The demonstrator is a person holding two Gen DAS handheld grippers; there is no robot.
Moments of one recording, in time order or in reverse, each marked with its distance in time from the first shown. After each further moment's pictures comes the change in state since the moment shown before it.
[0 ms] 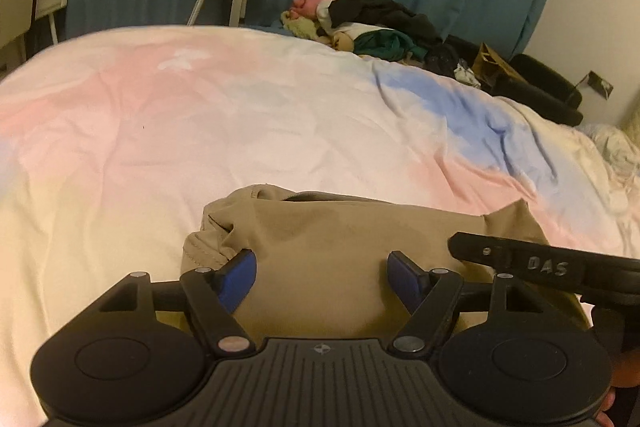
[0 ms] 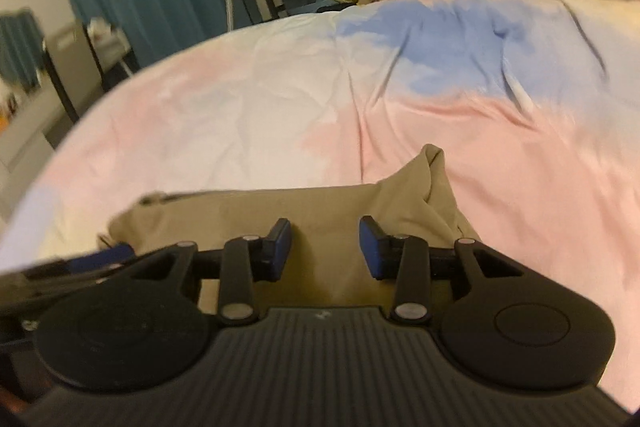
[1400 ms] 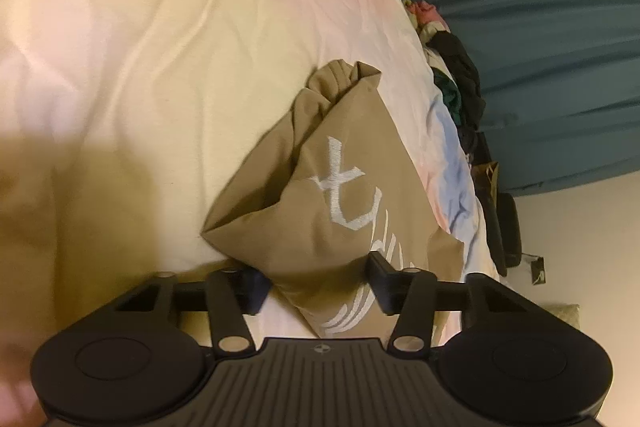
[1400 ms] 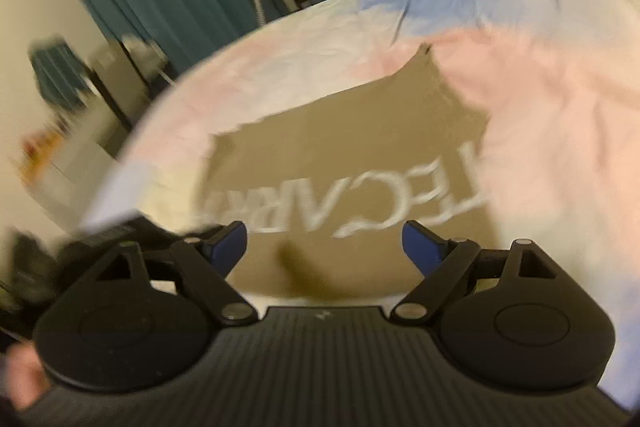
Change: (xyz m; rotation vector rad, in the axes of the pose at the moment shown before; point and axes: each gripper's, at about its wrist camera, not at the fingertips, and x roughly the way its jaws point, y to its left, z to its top) left arm -0.085 0.069 -0.097 -0.870 0.122 -0.241; right arm -0.126 0.011 -0.067 0.237 0.067 0.204
